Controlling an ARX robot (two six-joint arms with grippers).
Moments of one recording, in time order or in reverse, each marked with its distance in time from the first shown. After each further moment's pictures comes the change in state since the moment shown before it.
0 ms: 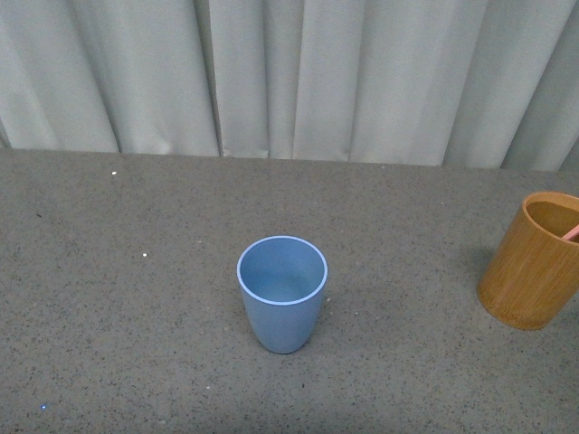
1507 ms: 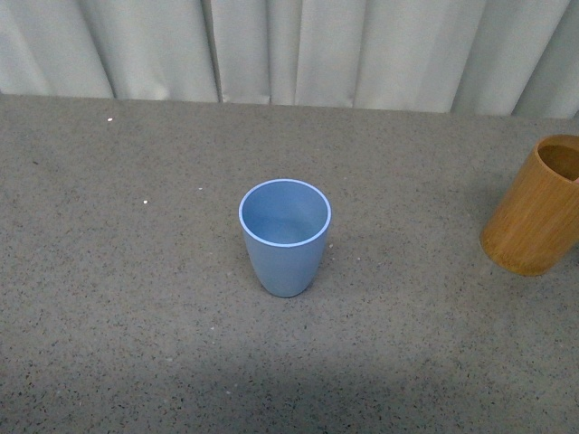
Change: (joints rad) left arm 0.000 0.000 0.000 0.000 0.000 0.000; right arm 0.194 0.683 0.311 0.281 0.049 0.217
